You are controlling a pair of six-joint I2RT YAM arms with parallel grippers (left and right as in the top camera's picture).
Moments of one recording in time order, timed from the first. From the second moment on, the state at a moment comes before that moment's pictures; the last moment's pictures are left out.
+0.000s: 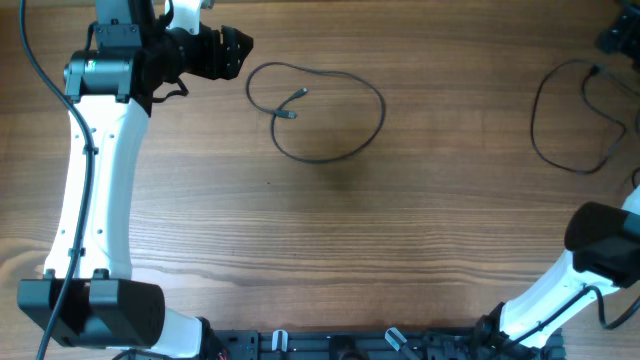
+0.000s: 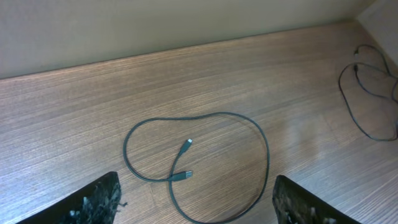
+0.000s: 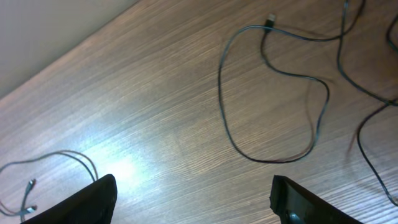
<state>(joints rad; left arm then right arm) -0.02 1.67 1.72 -0.80 0.47 0.11 -0.41 2.01 2.44 -1.50 -0.15 0.13</state>
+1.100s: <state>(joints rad) -0.02 1.67 1.72 -0.82 0.46 0.11 0.10 2.01 2.44 -1.61 -0.11 0.07</state>
